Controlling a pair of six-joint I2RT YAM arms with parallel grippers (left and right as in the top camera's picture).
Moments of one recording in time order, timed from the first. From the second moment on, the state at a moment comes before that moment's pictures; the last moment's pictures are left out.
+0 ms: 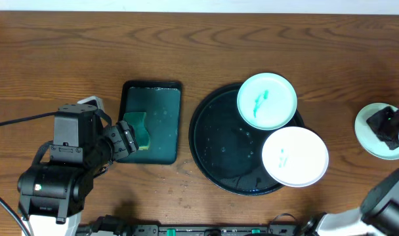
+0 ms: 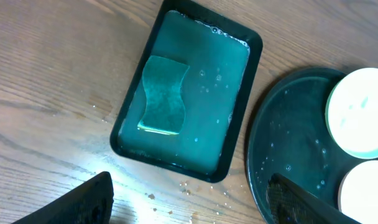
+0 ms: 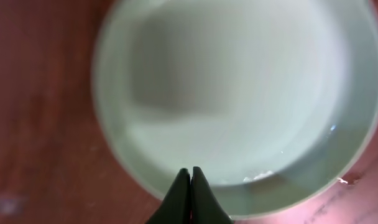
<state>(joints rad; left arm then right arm) -0.12 0.92 1.17 -1.21 0.02 -0.46 -0.65 1.73 1.10 -0.57 0.02 0.38</state>
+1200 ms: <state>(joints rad) -0.12 0.92 1.17 -1.21 0.02 -0.46 -0.25 1.43 1.10 -0.67 -0.34 0.13</state>
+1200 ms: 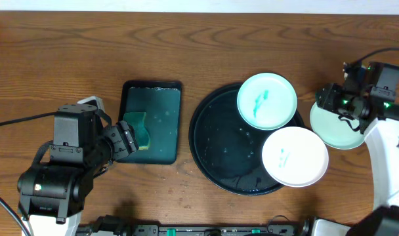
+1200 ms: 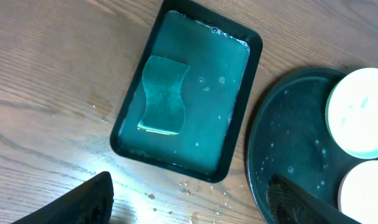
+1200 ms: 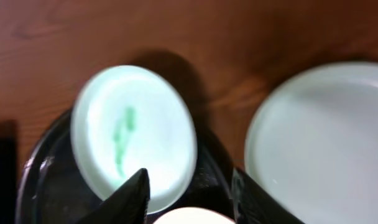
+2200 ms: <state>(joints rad) -0.12 0.92 1.17 -1.21 0.02 -0.46 -0.20 1.44 0.83 -0.98 0.15 0.41</state>
